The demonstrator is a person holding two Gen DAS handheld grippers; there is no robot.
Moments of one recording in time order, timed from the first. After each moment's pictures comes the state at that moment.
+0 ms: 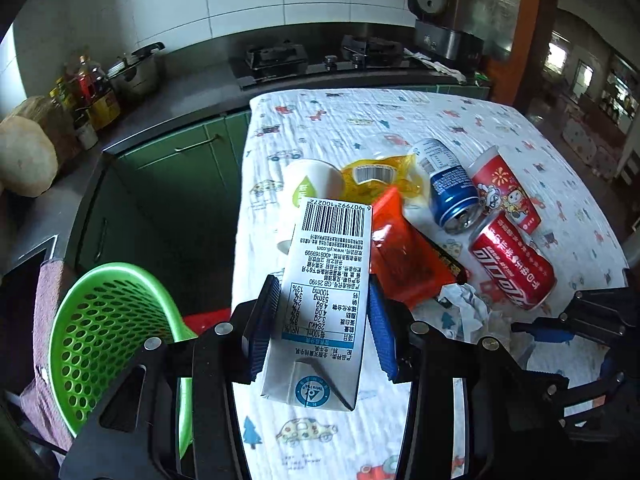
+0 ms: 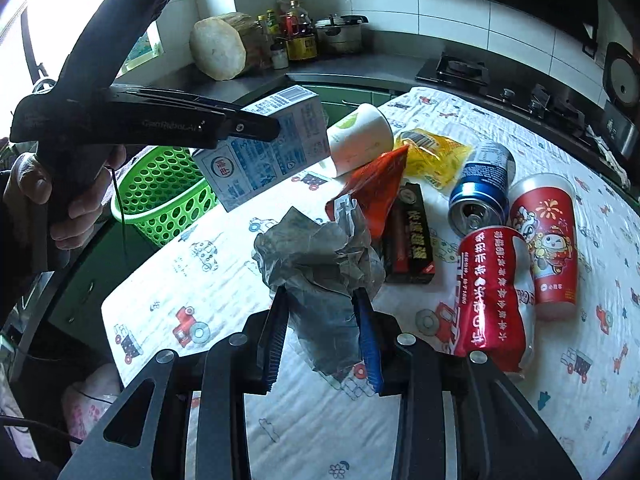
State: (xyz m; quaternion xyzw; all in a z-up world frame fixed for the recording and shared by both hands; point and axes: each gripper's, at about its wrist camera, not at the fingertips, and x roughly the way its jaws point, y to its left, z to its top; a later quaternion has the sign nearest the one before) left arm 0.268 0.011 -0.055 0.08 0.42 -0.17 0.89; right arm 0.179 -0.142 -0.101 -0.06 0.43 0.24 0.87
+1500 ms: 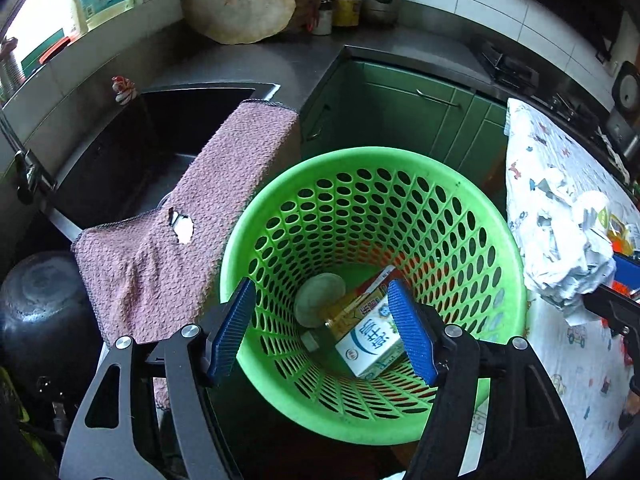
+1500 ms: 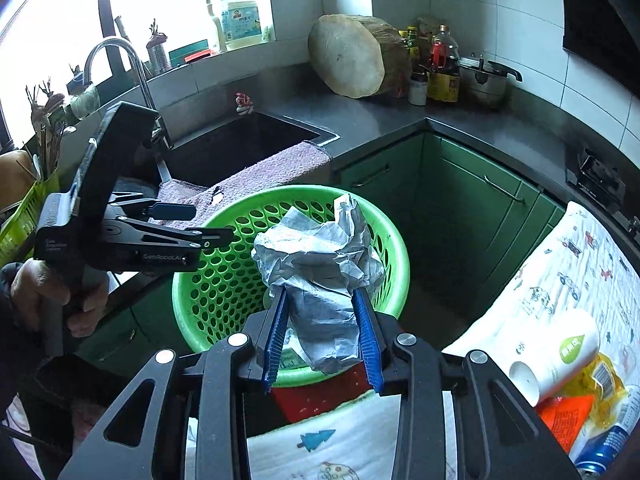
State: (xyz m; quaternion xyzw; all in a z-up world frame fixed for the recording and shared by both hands) left arm 0.259 0.291 -0.100 -0.07 0.48 0.11 0.87; right arm 0.282 0.090 -0.075 -0.13 0.38 0.40 0.82
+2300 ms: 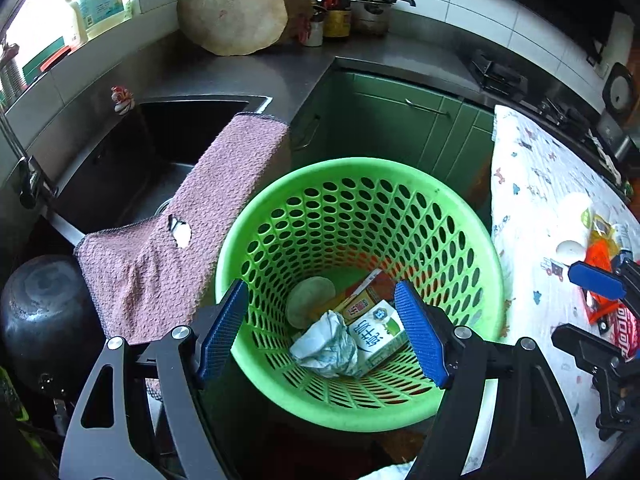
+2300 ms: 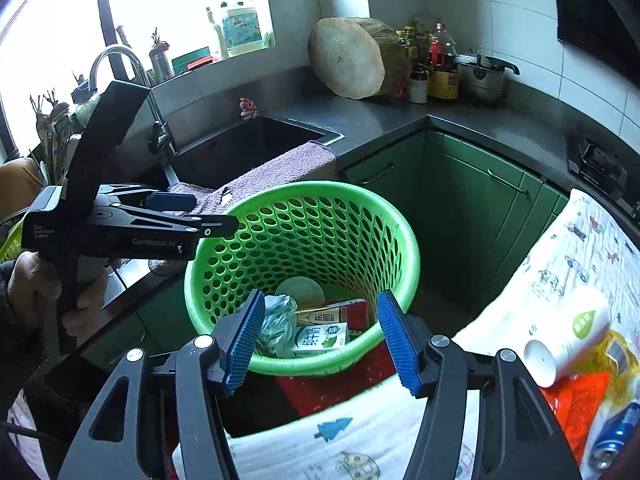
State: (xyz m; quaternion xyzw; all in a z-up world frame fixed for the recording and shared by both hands) left arm 0.253 0.271 -0.084 -0.07 0.46 0.09 0.88; right arm 0.263 0.070 -0.078 -0.10 0.38 0.40 0.83
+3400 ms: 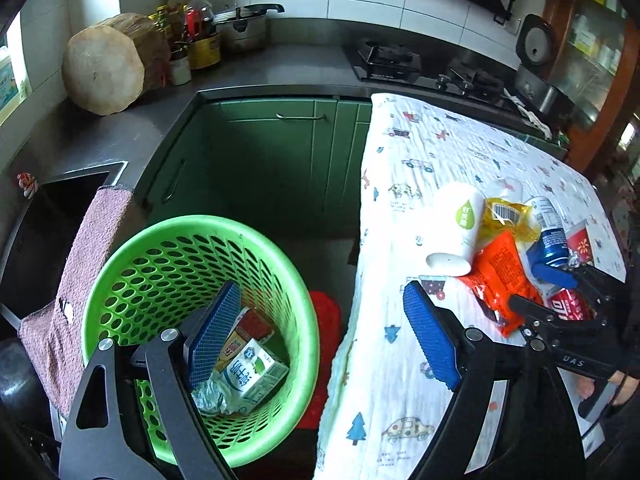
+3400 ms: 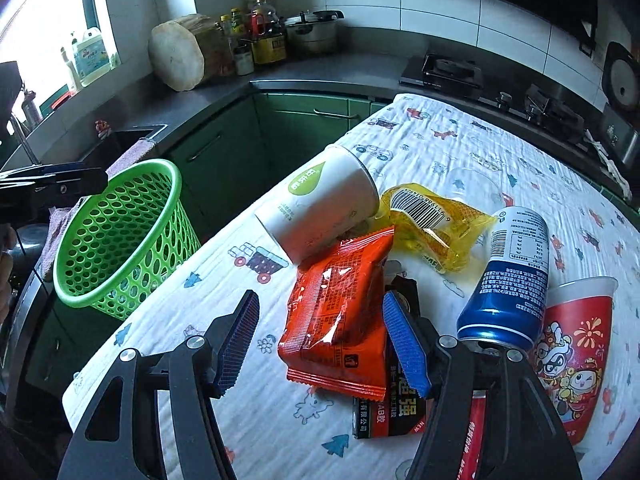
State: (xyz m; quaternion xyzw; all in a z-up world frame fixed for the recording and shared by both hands) left arm 0.308 0.118 -0.058 -0.01 0.45 -0.05 0.89; right arm 0.305 -0.112 -0.117 -0.06 0.44 0.19 0.87
